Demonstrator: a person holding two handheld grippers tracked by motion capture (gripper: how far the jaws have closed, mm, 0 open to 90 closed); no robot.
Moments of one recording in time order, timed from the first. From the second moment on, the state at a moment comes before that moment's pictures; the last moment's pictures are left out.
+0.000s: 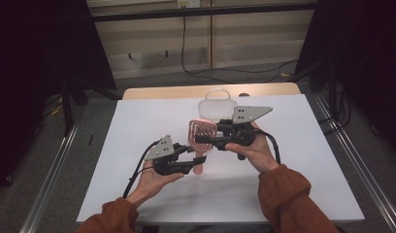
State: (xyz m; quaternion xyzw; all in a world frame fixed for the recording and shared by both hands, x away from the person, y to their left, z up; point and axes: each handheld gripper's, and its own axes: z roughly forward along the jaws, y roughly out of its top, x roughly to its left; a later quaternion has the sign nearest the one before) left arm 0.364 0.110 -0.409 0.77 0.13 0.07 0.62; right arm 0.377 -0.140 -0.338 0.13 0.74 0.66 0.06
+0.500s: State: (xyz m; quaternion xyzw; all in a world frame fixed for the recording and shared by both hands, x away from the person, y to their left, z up) left arm 0.364 0.109 -0.410 0.77 0.14 0.11 0.61; right arm 0.378 -0.145 -0.337 0.15 0.74 0.65 0.06
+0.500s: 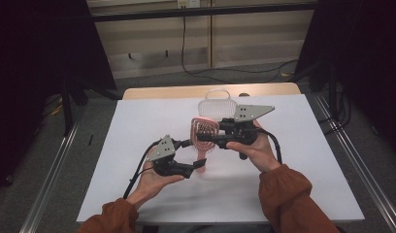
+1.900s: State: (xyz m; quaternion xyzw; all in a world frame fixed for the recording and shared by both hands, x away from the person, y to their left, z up) left arm 0.341 0.204 -0.398 0.69 0.29 0.20 0.63; right arm 0.385 -0.163 -0.321 0.21 0.72 0.65 0.13
